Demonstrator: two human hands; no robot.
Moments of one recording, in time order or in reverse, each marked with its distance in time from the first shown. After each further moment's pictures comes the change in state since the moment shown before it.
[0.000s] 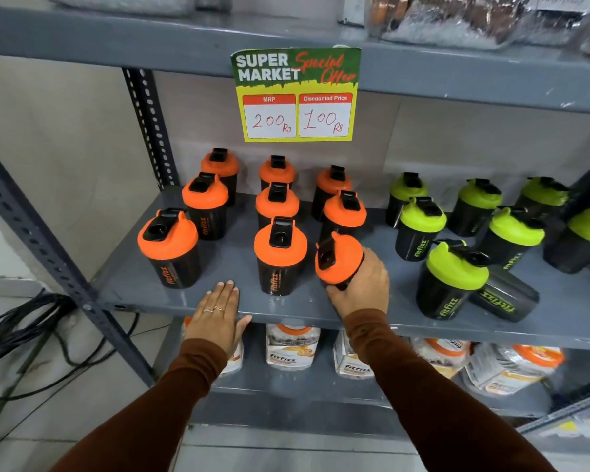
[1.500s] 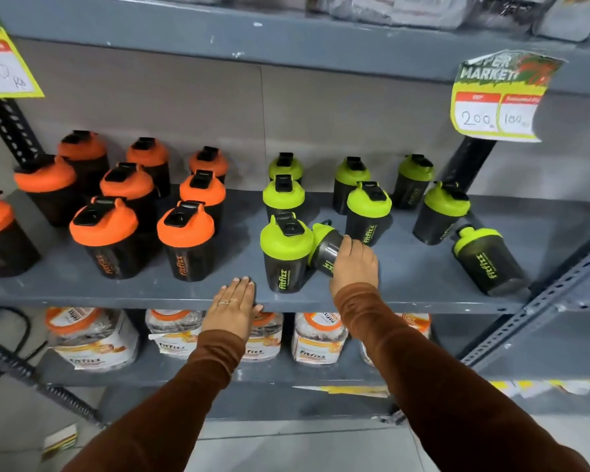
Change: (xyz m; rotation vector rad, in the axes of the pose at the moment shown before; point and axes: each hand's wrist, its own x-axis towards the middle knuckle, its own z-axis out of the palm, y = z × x) left_hand 0.011 0.294 0.017 -0.146 0.024 0.112; right_hand 0.050 0.207 -0.149 -0.489 -0.200 -0.026
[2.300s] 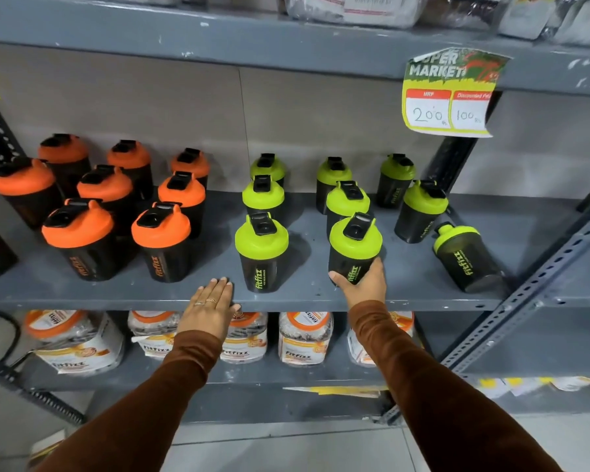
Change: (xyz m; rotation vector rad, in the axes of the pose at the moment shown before) left_hand -0.001 0.008 -0.003 0.005 -0.030 -0.061; right_hand -0.012 0.062 0.018 0.910 0.112 0.410
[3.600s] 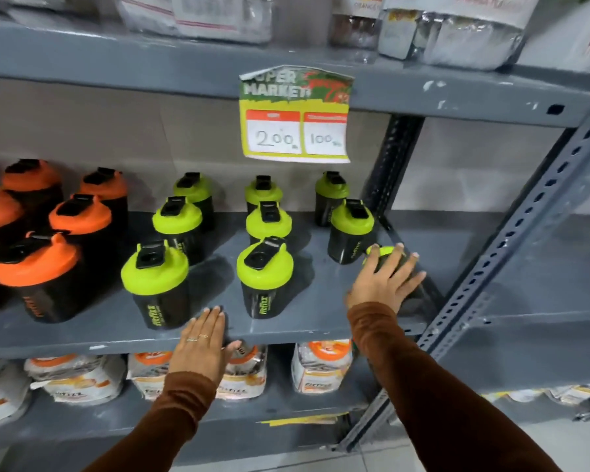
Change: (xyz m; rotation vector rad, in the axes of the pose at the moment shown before) left_hand 0.023 0.130 0.043 0.082 -0.102 0.149; right_hand 0.090 0.030 -0.116 -0.925 0.327 -0.209
